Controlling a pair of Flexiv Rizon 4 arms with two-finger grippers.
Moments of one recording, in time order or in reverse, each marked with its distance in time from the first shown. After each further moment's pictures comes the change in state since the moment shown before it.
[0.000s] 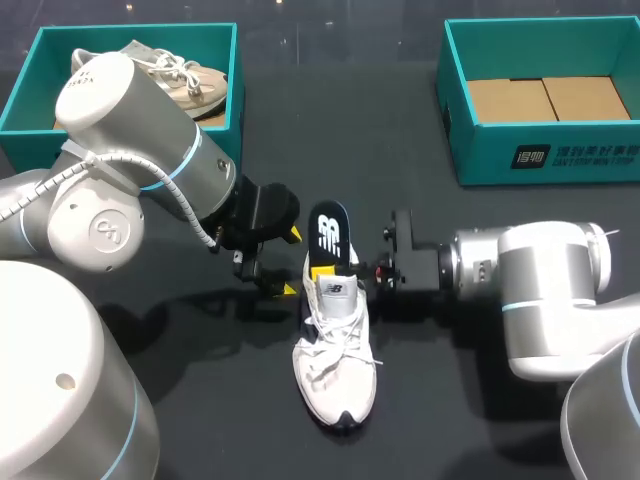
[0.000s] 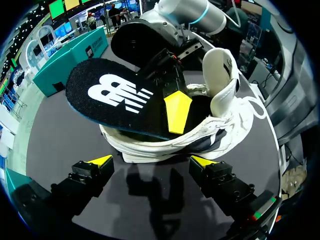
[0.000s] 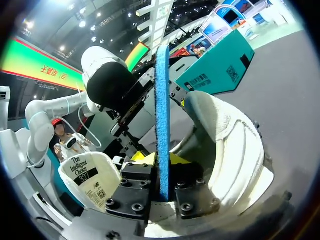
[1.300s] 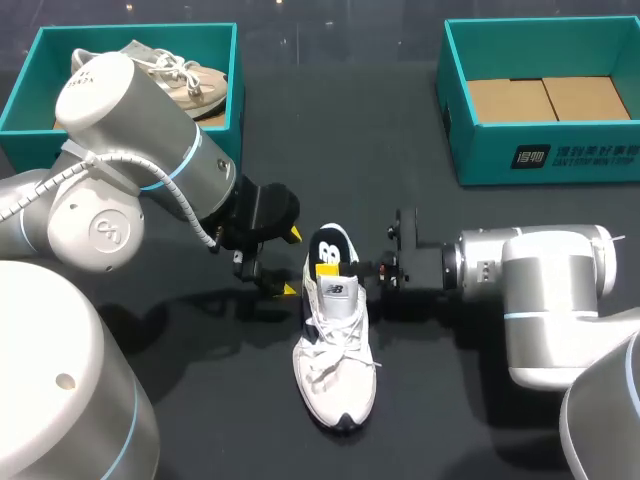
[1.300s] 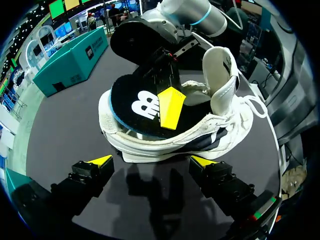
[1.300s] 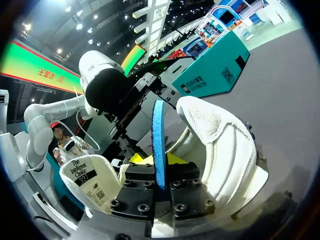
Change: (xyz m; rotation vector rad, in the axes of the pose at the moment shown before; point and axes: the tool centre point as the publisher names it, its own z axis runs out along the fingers) left arm 0.000 0.000 0.000 0.000 0.000 0.000; right arm -0.004 0.001 -0.005 -0.015 -0.023 0.017
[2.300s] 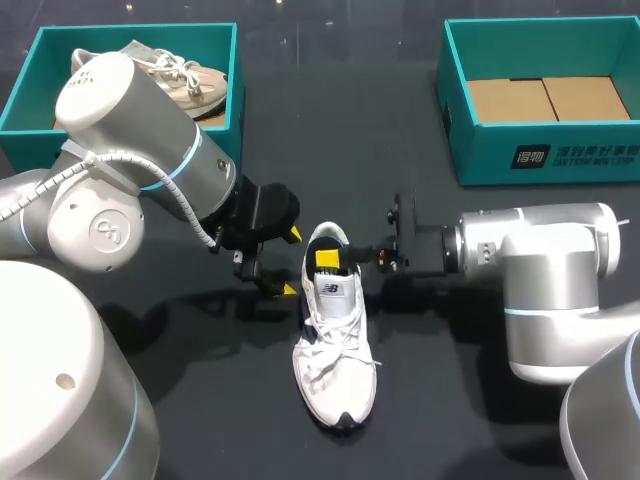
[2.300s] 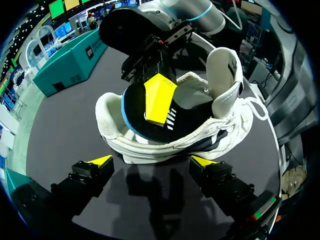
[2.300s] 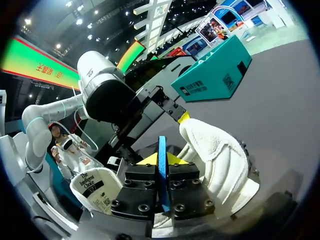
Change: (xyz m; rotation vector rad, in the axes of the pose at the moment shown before) left arm 0.000 0.000 0.000 0.000 0.000 0.000; right arm 0.000 0.016 -0.002 0.030 -0.021 0.003
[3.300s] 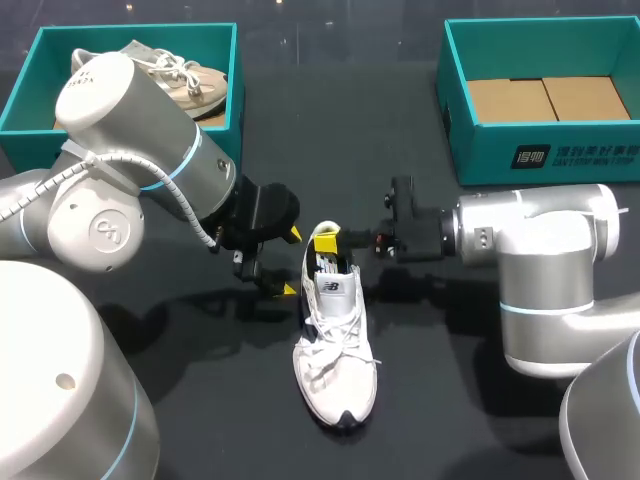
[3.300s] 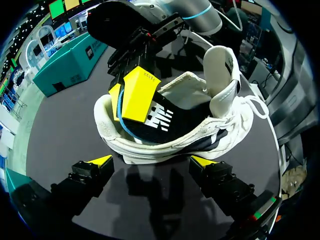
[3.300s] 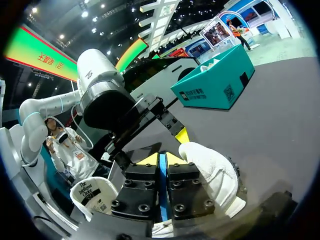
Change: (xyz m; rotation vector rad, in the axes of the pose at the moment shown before) left arm 0.000 0.000 0.000 0.000 0.000 0.000; right arm -0.005 0.022 0.001 0.014 -0.031 -0.081
